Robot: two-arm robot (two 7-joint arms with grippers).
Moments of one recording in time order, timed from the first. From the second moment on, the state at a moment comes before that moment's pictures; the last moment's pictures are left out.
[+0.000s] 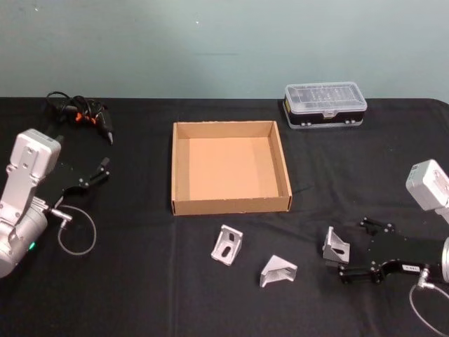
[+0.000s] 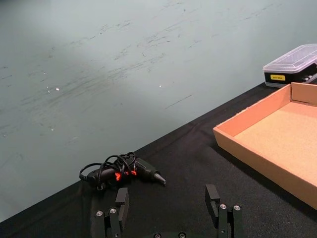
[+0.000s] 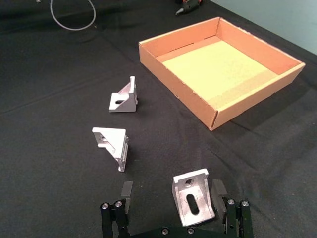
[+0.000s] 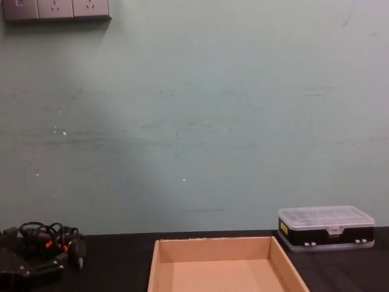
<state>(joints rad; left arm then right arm) -0.20 0.60 0.45 -1.41 -0.25 -0.12 0.03 0.14 0.88 -0.43 -1.61 0.46 0.17 0.69</state>
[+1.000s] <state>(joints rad) -0.20 0.60 0.45 -1.41 -0.25 -0.12 0.03 0.28 0.80 -0.52 -1.48 0.39 0.20 0.73</state>
